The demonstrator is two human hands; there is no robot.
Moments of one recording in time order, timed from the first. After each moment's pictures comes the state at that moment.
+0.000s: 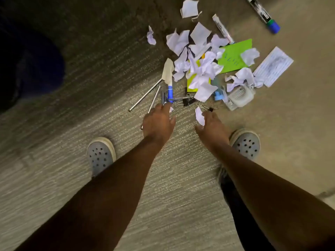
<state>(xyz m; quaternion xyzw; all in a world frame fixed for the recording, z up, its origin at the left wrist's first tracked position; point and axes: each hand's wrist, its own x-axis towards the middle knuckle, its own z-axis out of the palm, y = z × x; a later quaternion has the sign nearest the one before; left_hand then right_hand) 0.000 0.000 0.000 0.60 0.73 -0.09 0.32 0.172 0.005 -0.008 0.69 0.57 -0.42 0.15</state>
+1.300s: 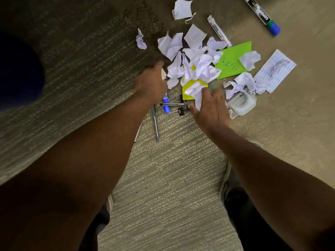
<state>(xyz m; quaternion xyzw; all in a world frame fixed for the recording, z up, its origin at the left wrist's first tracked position) -0.024 0.128 -0.062 0.59 0.74 -0.05 0.32 0.165 0.071 -0.057 0.69 0.68 -0.24 0.10</state>
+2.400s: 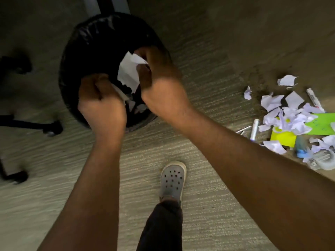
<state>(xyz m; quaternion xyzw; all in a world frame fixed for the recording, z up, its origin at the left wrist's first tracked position) -0.342 0.051 0.227 0.24 0.88 0.41 0.06 -0.243 0.126 0.229 0.42 0.71 -0.50 -0.25</state>
